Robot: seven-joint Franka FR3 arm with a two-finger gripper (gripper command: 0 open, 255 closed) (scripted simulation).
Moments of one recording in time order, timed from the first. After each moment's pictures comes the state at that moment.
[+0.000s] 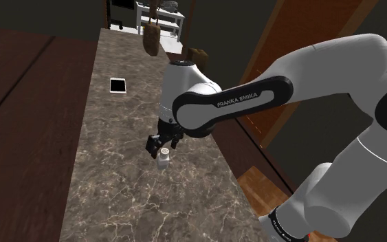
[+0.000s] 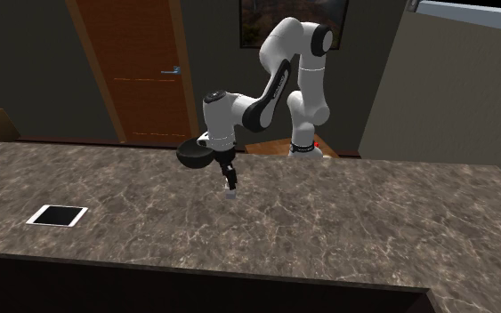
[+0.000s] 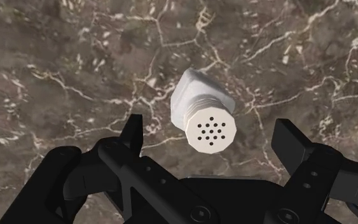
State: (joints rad) arm 0.16 0.05 0.36 -2.19 0.06 2.20 0.39
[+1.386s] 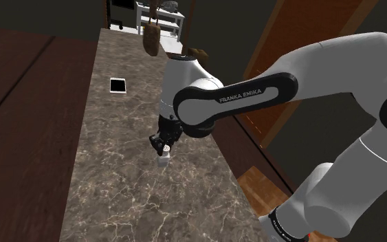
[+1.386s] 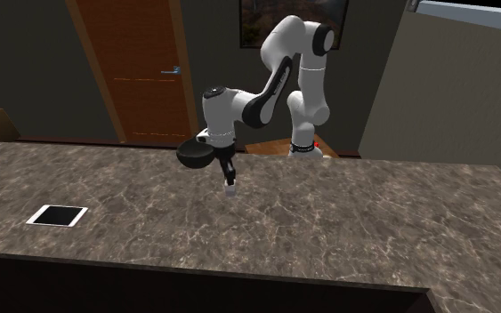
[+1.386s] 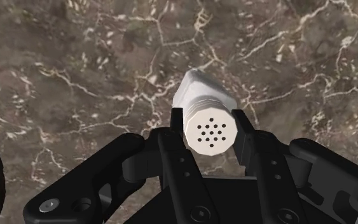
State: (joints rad) arm 0.15 0.03 0.36 -2.17 0.07 2.16 0.39
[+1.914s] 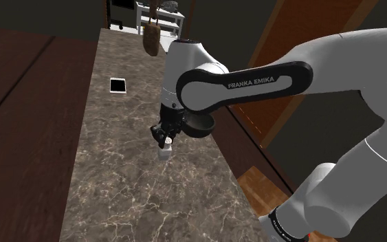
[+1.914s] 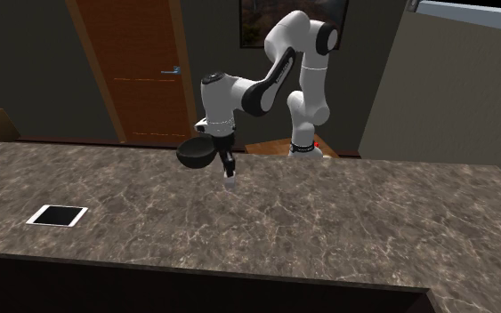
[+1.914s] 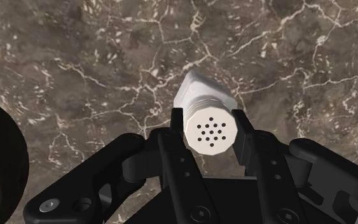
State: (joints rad) arm 0.15 -0.02 0.36 -2.11 0.09 2.06 0.38
